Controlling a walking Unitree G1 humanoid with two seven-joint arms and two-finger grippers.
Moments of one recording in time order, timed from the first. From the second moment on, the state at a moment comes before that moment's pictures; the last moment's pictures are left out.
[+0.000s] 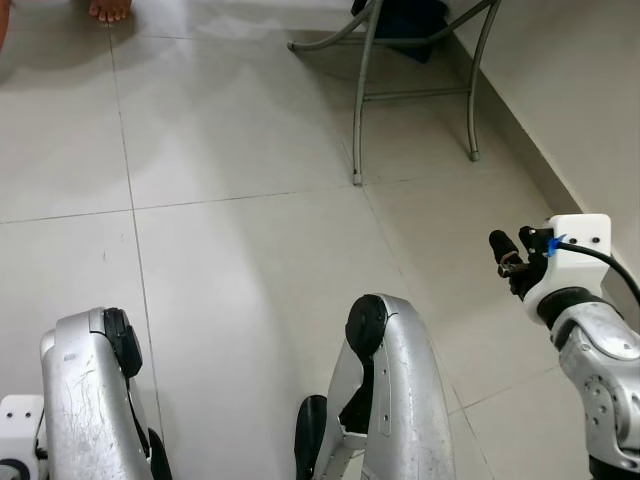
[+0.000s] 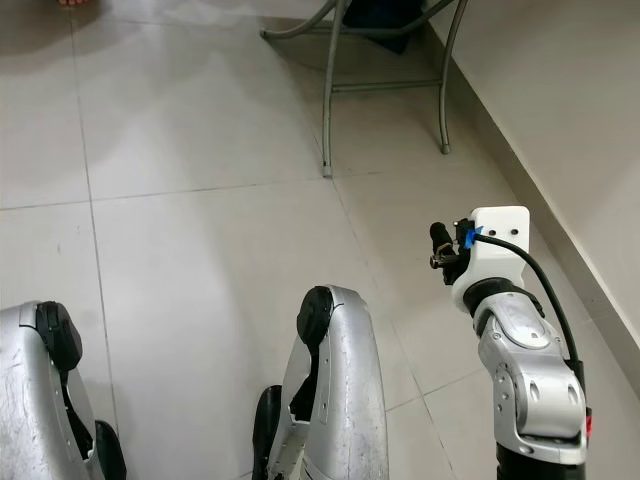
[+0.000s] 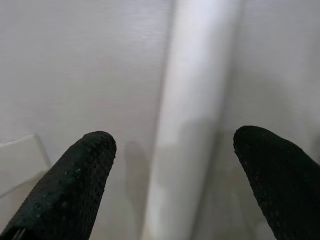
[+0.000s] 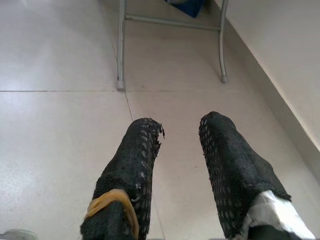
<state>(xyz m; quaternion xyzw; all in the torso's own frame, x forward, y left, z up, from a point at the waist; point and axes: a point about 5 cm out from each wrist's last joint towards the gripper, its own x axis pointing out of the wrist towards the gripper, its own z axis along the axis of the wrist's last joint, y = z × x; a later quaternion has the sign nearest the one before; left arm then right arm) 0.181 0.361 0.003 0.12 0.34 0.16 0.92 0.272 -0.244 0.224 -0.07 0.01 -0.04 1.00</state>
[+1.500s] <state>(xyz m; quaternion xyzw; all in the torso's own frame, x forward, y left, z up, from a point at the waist) 0.183 0.339 -0.027 0.18 0.42 0.14 0.88 0.279 -0.248 0.279 -0.09 -0.03 -0.02 1.00</state>
